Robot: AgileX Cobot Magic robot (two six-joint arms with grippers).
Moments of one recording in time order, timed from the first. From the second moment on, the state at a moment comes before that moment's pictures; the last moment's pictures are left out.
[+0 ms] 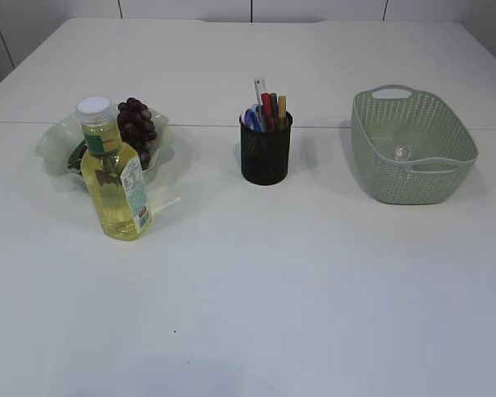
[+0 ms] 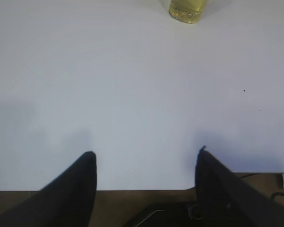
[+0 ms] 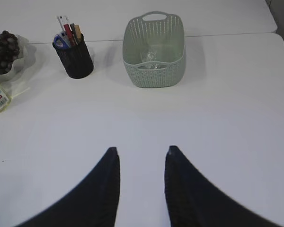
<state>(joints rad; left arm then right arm) -0.10 0.40 -0.68 -0.06 1.21 -0.15 0.06 0.27 -0.94 0.03 1.27 0.06</state>
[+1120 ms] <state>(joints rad) -0.10 0.01 -0.55 0.01 1.15 -0.14 0.06 -0.02 -0.55 -0.06 1.28 0.03</state>
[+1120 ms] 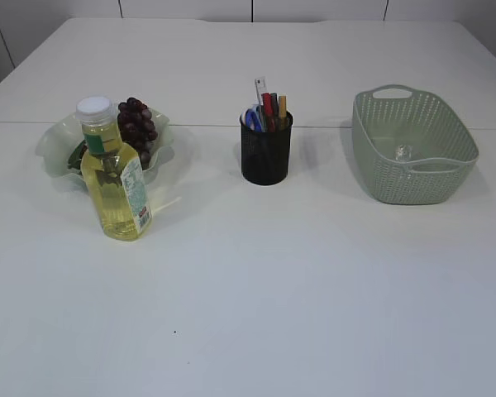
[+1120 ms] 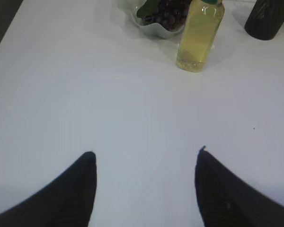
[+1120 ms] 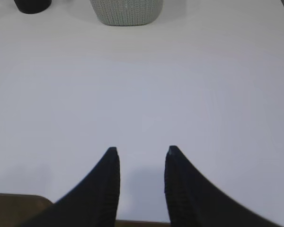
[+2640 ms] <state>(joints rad) -0.10 0.01 -0.53 -0.05 1.10 -0.13 -0.04 -0.02 -0.50 -0.07 1.16 0.01</state>
